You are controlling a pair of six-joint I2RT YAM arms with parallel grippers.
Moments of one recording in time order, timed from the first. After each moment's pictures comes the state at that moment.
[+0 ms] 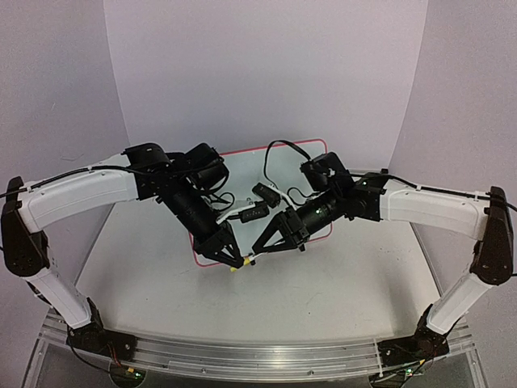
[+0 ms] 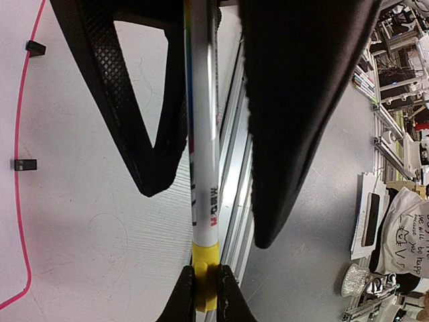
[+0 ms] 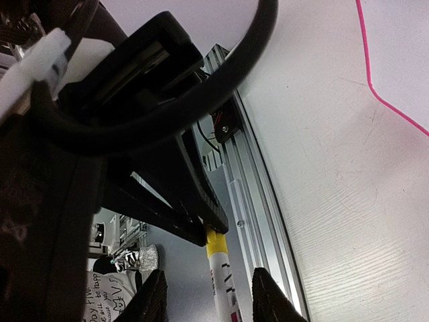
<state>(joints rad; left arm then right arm) -1.01 1.59 1.53 -1.04 0.58 0.11 0.87 1.61 1.28 -0.40 -0.94 0.41</state>
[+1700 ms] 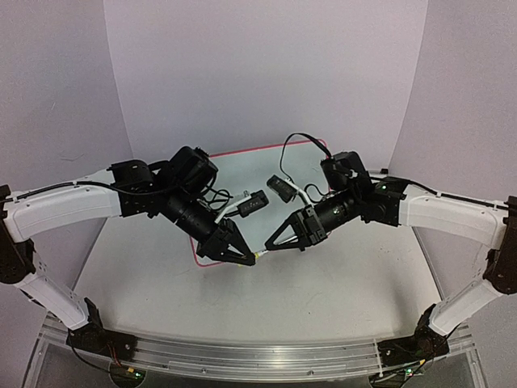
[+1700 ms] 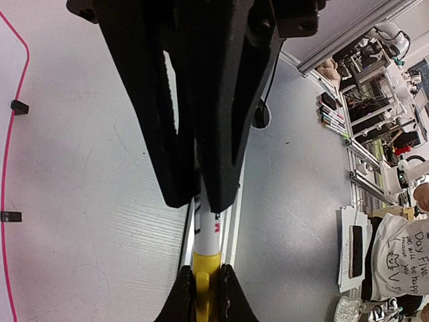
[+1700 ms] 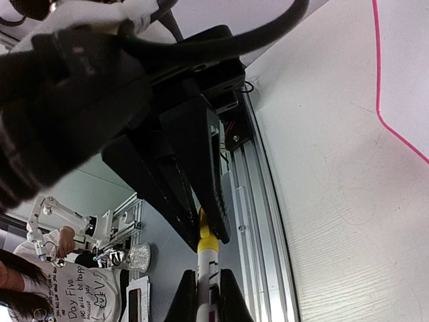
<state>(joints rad) -1.02 1.47 1.34 -0.71 0.68 -0.03 0.84 1.48 1.19 -0.33 -0.96 0.35</state>
